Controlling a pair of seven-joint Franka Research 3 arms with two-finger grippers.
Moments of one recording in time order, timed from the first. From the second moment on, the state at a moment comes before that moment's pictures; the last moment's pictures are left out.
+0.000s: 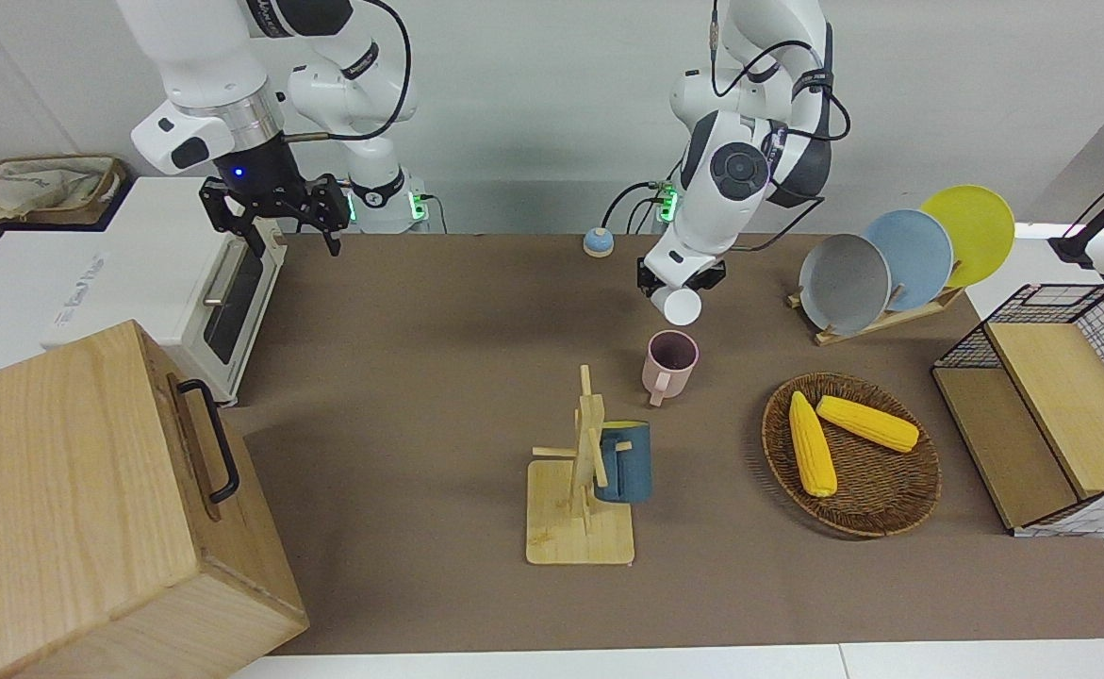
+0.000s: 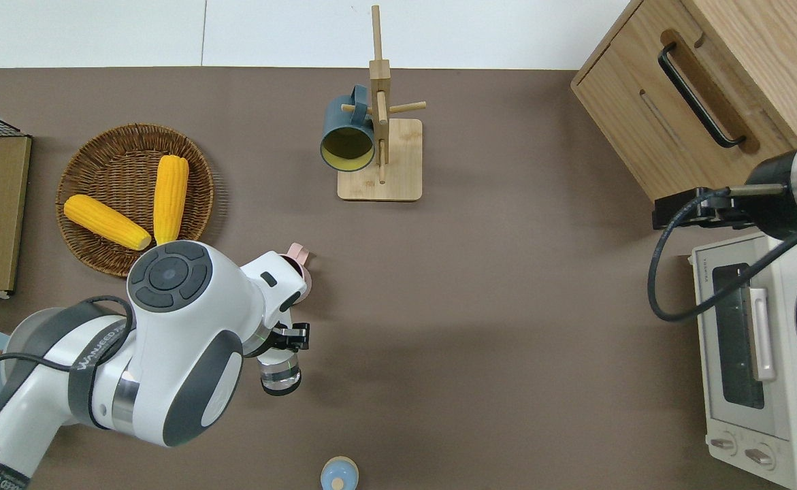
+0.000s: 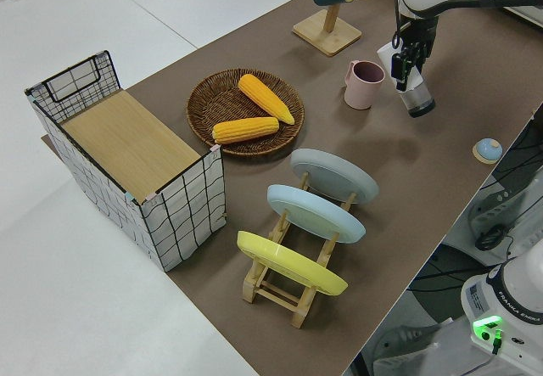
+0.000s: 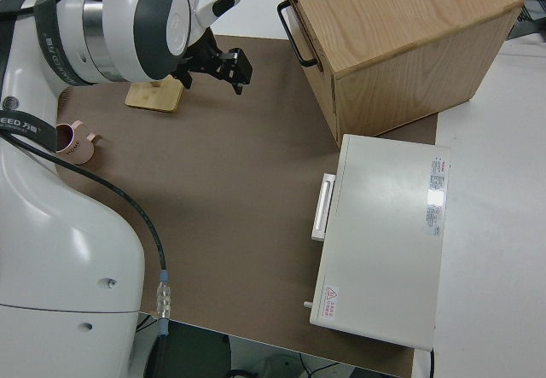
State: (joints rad) left arm -0.13 0.02 -0.26 -2.06 -0.12 1.84 -0.28; right arm -0.08 0.07 0.17 -1.45 0.01 1.56 0.12
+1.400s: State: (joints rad) left arm -0.11 0.11 -0.25 -1.94 -0.12 1.69 -0.28; right arm -0.08 0.07 0.17 -1.45 0.01 1.56 0.12
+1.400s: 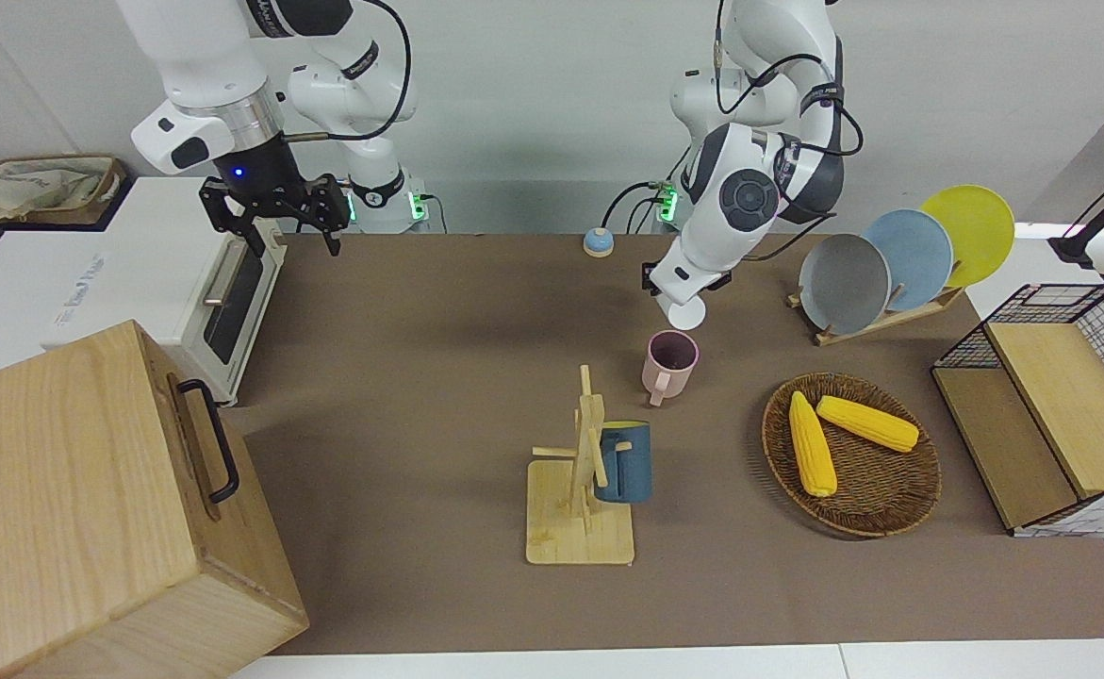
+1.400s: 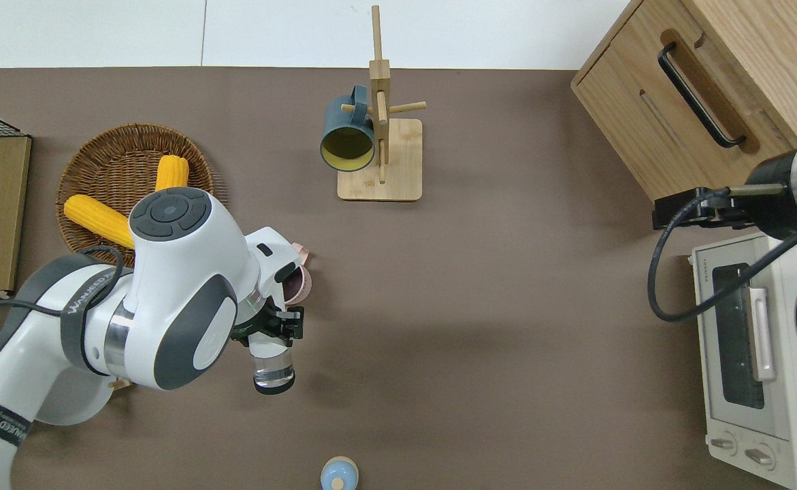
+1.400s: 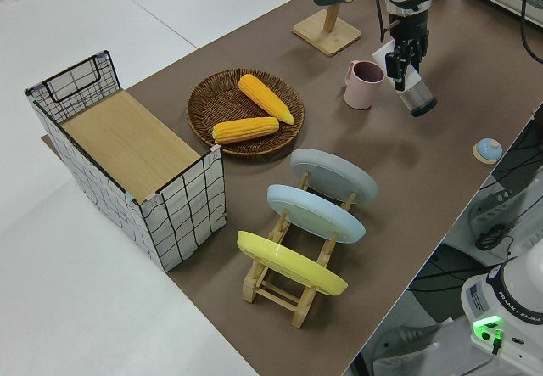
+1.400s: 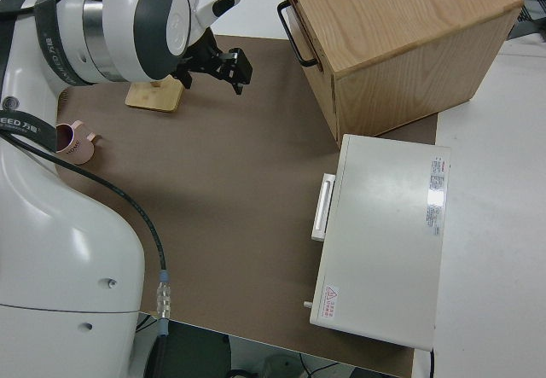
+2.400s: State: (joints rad) left arm -0.11 0.22 -0.25 -1.75 -0.12 1.45 -0.30; right arm -0.08 0.07 0.17 -1.45 0.01 1.56 0.12
